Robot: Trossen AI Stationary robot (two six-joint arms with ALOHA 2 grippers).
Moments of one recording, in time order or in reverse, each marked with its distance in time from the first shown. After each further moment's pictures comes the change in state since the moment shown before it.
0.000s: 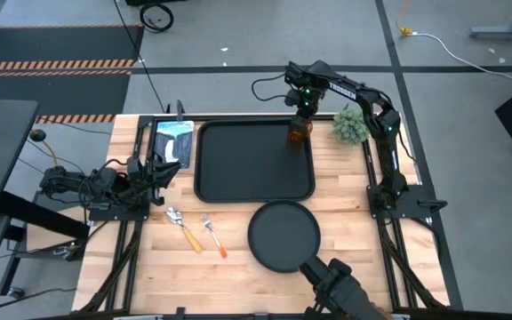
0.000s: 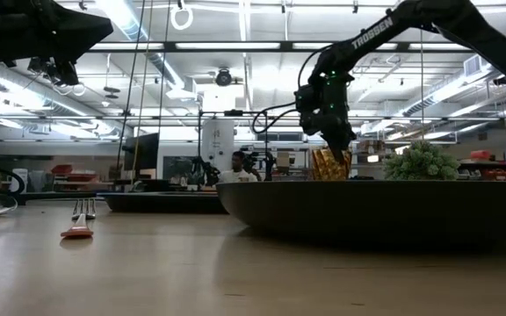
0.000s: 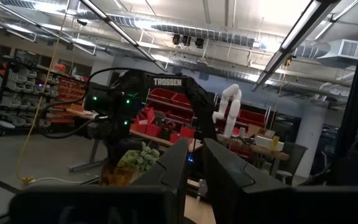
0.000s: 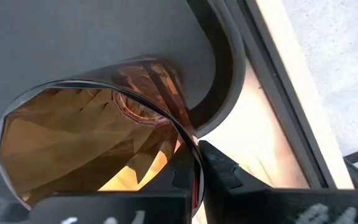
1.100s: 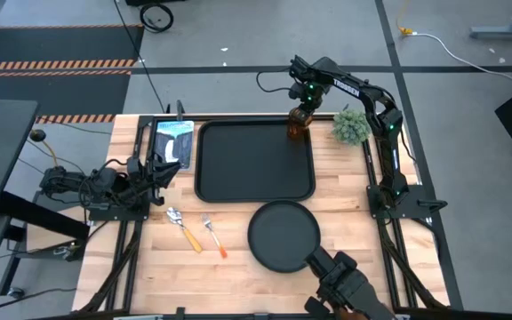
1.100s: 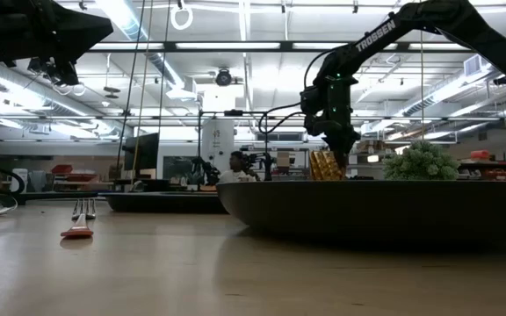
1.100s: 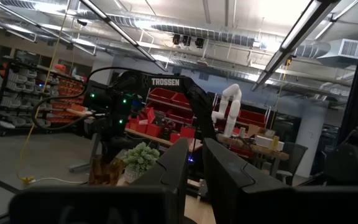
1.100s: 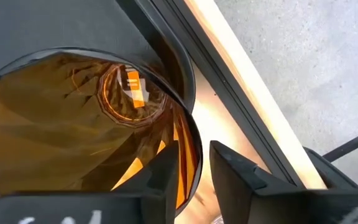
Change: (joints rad) left arm 0.000 0.000 0.000 0.000 0.000 0.002; right arm -0.049 -0.003 -0.002 0.057 0.036 0.035
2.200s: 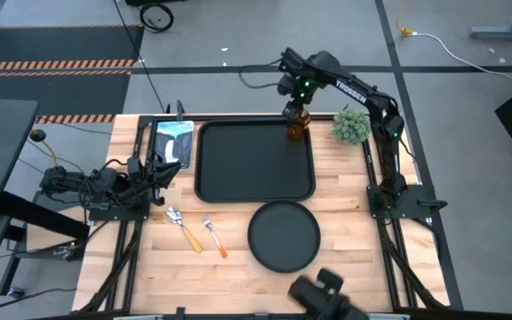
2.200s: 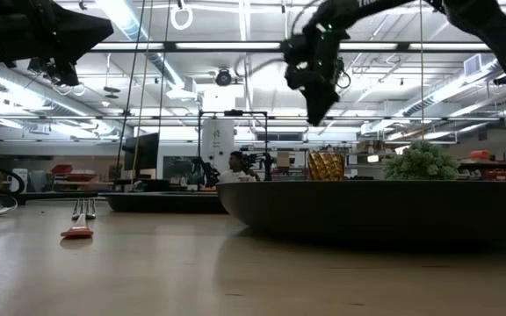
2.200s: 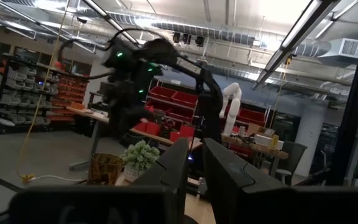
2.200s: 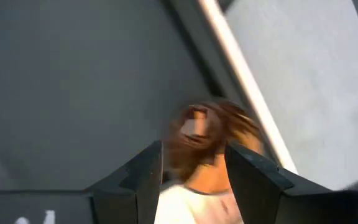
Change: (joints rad) left arm 0.000 0.000 0.000 -0.008 0.000 -0.010; right arm 0.199 -0.085 0.215 -0.110 -0.012 0.039
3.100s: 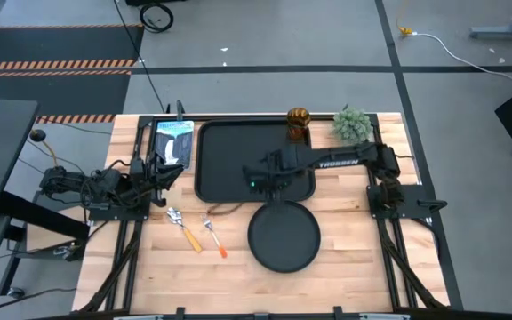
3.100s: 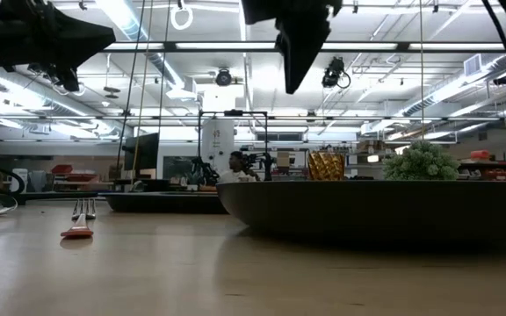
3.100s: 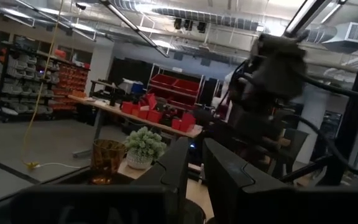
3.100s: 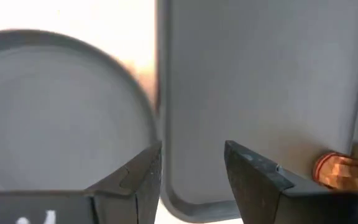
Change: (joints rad) left arm -0.001 0.000 0.000 -0.067 0.001 -0.022; right arm 0.768 -0.006 -0.111 -0.004 0.229 0.229
